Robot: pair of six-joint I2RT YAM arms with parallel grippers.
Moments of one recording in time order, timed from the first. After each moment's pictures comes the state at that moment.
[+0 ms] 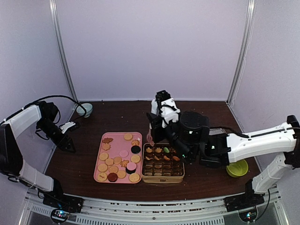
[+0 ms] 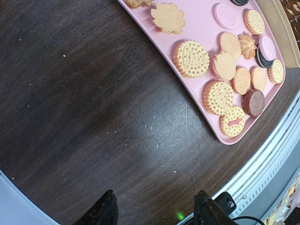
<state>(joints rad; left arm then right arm) 0.14 1.37 1.04 -1.23 0.37 0.74 1.30 1.47 1.04 0.42 0.73 0.04</state>
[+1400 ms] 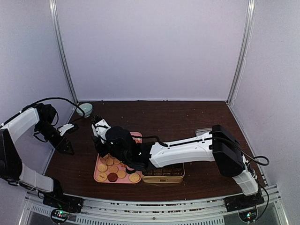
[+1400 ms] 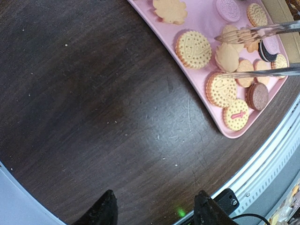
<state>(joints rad) 0.16 1.31 1.00 -1.23 0.35 0.75 1.29 2.29 1.81 0.33 0.43 0.11</state>
